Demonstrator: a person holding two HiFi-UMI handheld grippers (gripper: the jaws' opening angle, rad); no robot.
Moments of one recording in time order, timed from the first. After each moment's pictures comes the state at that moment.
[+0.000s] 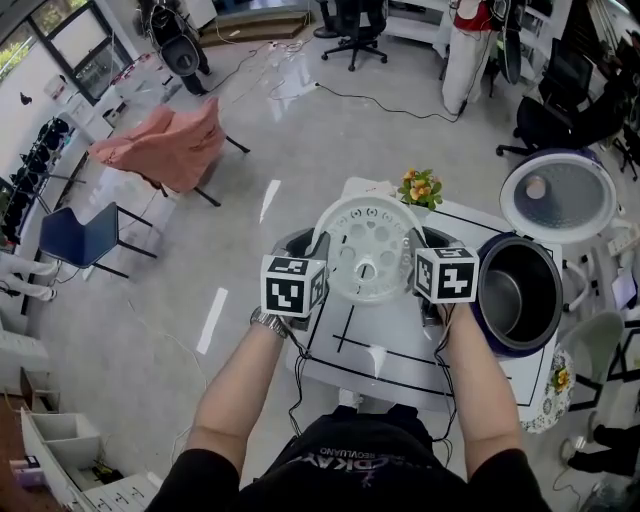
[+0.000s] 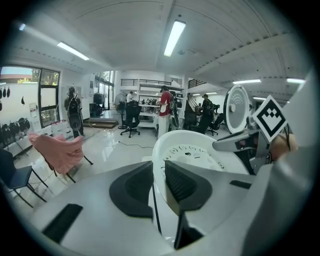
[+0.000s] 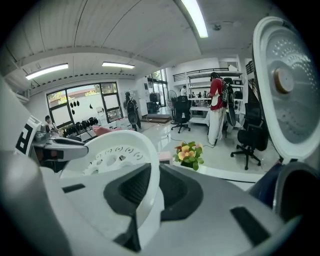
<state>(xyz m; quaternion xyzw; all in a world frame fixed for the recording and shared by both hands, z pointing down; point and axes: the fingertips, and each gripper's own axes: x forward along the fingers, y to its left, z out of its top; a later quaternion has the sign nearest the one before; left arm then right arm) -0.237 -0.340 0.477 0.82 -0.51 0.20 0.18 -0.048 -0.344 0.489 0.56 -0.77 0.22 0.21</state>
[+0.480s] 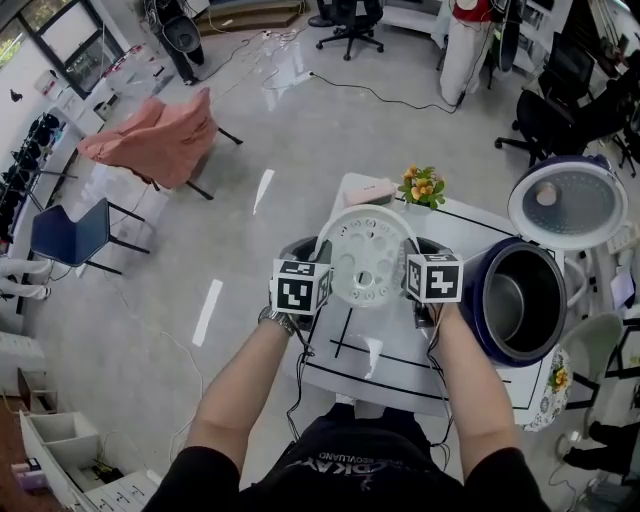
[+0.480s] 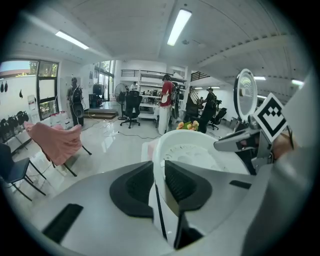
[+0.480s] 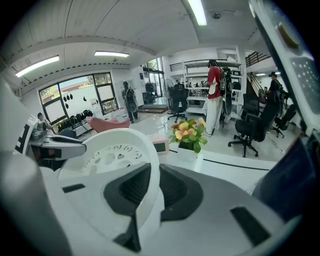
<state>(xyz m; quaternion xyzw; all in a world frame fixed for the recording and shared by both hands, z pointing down) -0.234 -0.364 0.554 0.81 -0.50 0.23 0.21 -0.044 -0.363 0.567 0.56 -0.74 0.26 0.25</state>
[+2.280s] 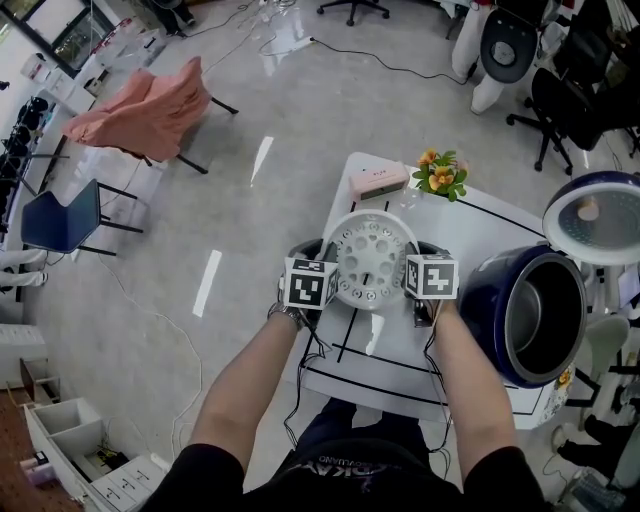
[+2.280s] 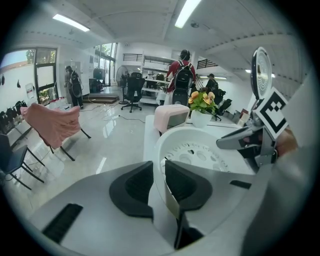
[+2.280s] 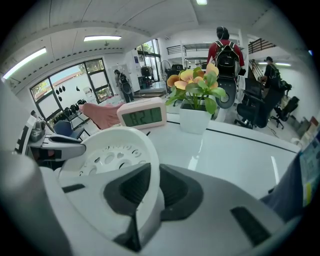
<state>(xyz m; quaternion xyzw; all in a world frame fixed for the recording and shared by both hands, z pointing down) -0.242 -0.393 0.677 0.78 -0.49 0.29 0.27 -0.050 -0.389 0.687 0.54 -0.71 0.33 0.31</state>
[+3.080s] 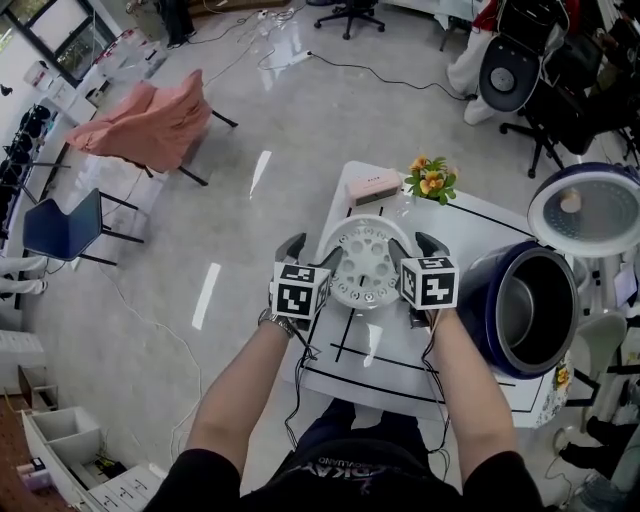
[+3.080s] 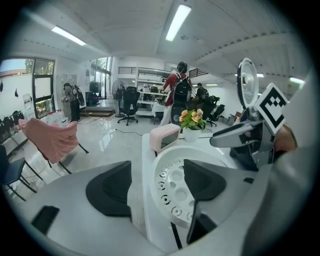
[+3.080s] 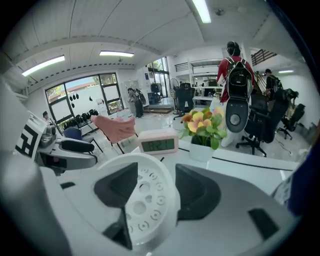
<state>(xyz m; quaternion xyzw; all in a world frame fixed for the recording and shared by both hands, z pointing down) -0.241 -0.385 0.615 0.81 -0.48 0.25 0.21 -0.073 -0.387 0.610 0.53 -0.77 0.26 0.25</state>
